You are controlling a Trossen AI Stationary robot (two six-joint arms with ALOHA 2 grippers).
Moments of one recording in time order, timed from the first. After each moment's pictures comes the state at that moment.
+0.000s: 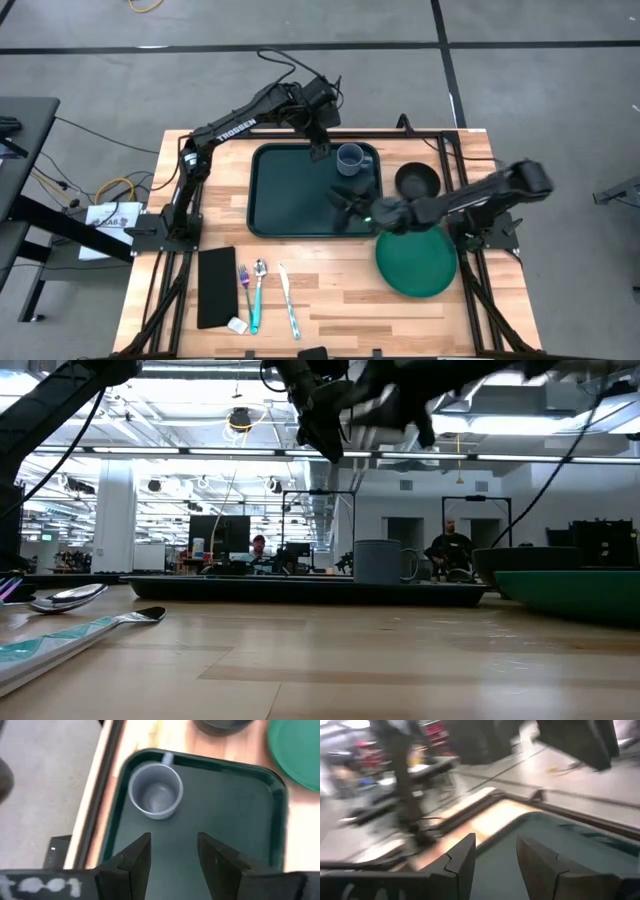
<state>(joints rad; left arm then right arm) 0.45 2.11 2.35 -1.25 0.11 0.23 0.19 1.48 0.86 0.41 0.68 0.42</state>
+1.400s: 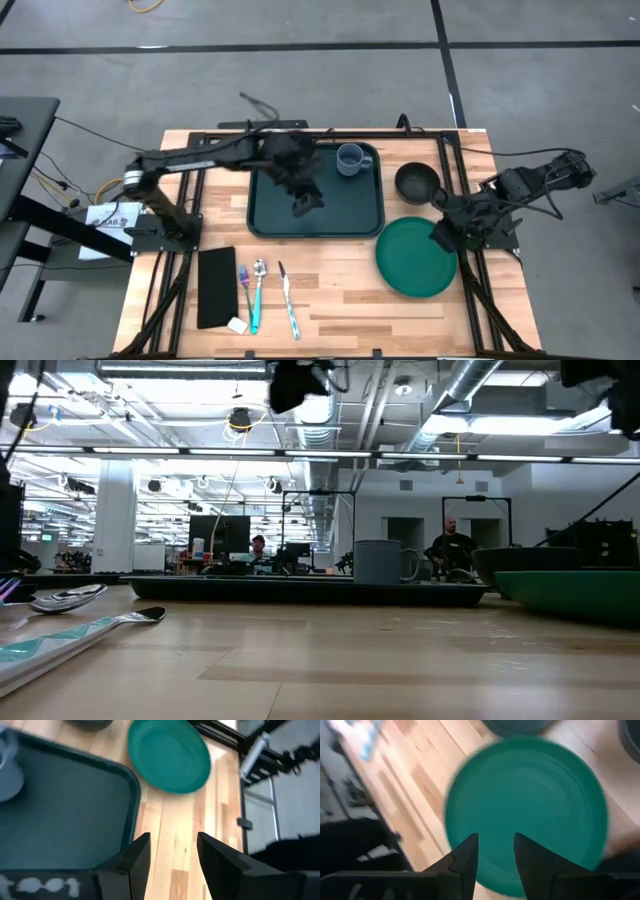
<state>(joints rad) 0.16 1.63 1.66 -0.84 0.32 -0.26 0.39 0.78 0.93 -1.23 0.00 1.06</state>
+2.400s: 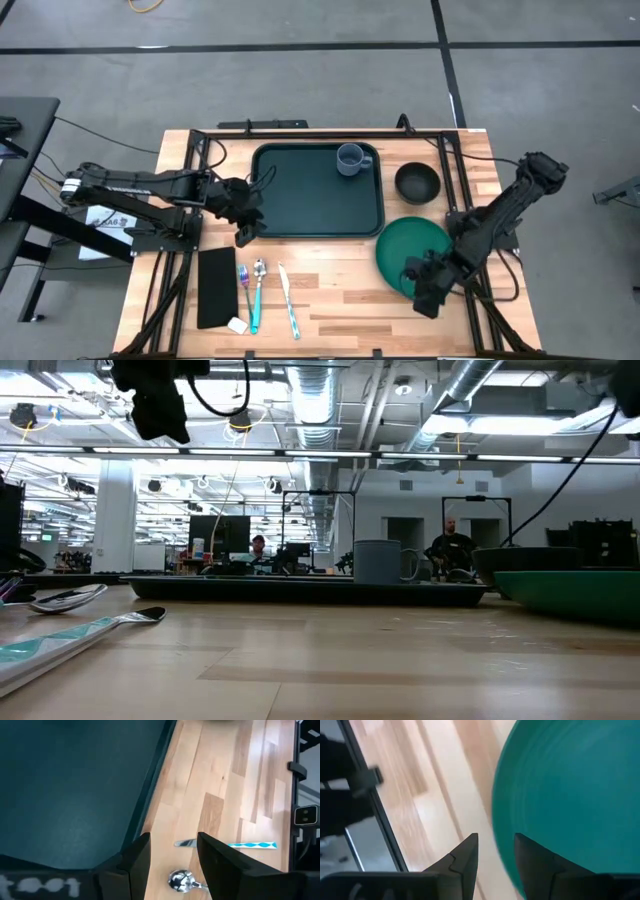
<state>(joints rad) -0.04 1.06 0.96 -0.77 0.04 -0.43 0.80 1.32 0.79 -0.67 0.00 1.13</state>
